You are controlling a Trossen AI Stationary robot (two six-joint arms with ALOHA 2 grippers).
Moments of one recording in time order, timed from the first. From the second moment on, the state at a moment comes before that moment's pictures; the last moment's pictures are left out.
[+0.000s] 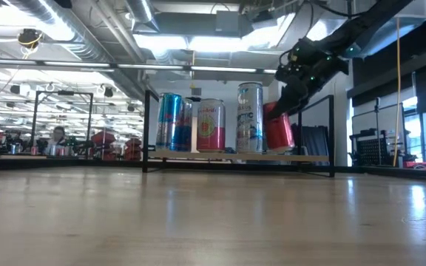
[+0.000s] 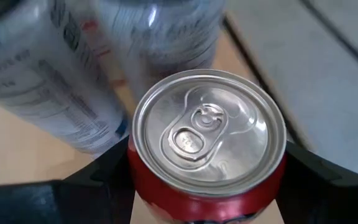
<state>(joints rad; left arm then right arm) -0.56 1.44 1.44 -1.20 -0.38 -1.43 -0.80 1.49 0.97 -0.23 -0.42 -0.35</state>
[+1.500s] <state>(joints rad) -0.66 1.44 1.44 -1.21 -0.27 -1.12 -0.32 1.16 1.38 -1.08 -0.35 0.17</state>
